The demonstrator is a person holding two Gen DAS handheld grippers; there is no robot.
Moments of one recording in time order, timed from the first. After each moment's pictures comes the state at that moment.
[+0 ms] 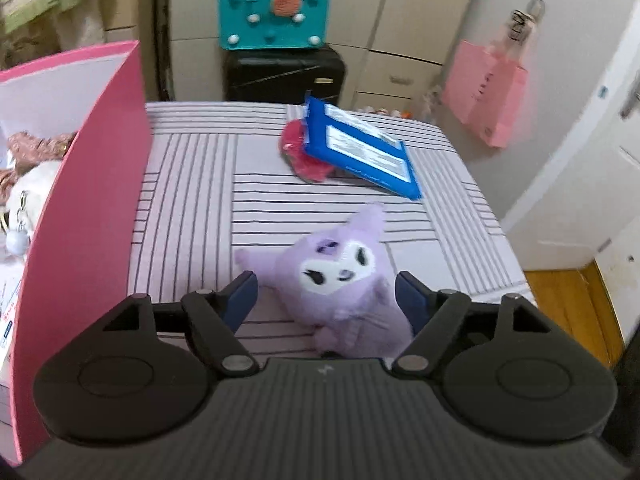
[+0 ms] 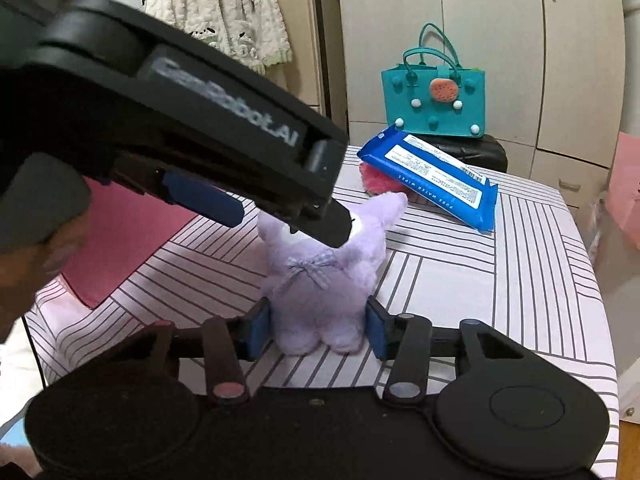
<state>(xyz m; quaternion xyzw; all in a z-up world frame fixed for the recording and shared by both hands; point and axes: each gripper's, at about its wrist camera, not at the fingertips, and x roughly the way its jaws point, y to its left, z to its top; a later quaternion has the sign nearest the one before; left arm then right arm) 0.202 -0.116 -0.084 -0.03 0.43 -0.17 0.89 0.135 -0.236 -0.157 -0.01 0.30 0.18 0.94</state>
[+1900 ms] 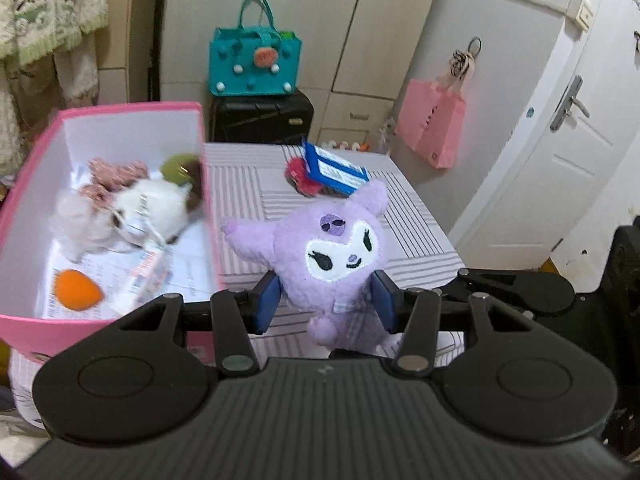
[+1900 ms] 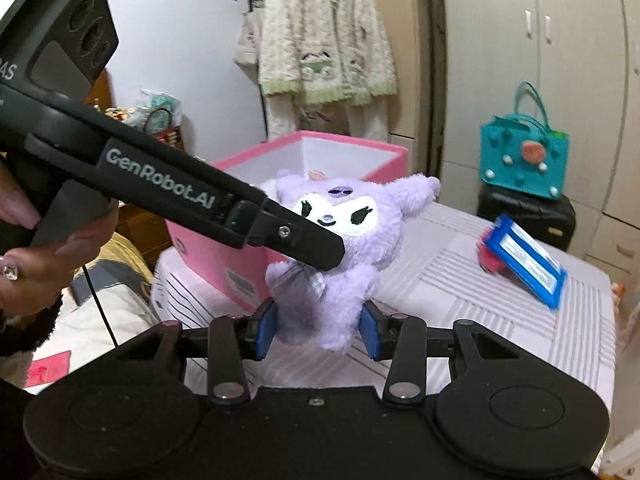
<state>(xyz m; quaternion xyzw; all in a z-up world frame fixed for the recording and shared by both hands) 0.091 -0.004 0.006 -0.04 0.37 -0.24 0.90 0.055 -0.180 -0.067 -0.06 0.27 0.30 0.91</state>
